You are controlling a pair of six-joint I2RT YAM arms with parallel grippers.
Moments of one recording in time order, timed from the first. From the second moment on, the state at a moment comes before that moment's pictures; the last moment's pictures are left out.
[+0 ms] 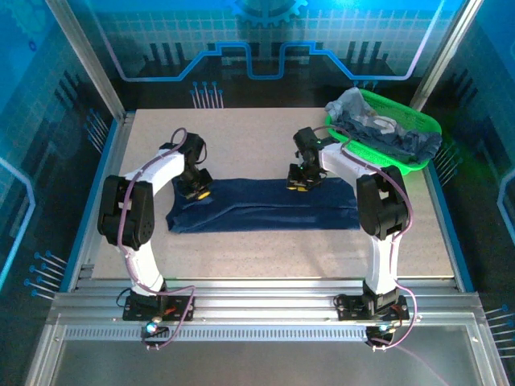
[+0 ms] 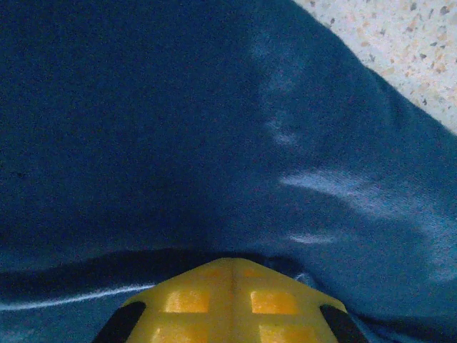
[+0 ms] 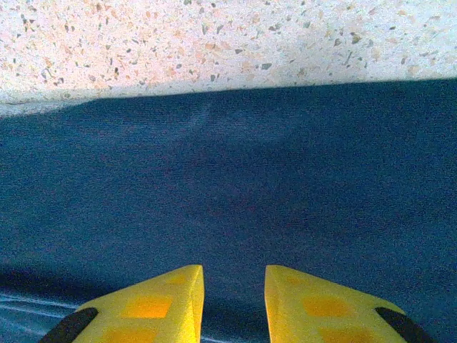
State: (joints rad) left arm -0.15 1.86 1.33 -0.89 0.13 -0.74; right arm 0.39 2.02 1.54 -0.86 -0.18 0.50
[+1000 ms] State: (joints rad) left arm -0.47 1.55 1.08 -0.97 0.24 -0.88; right arm 0.35 1.89 1.43 -0.85 -0.18 0.50
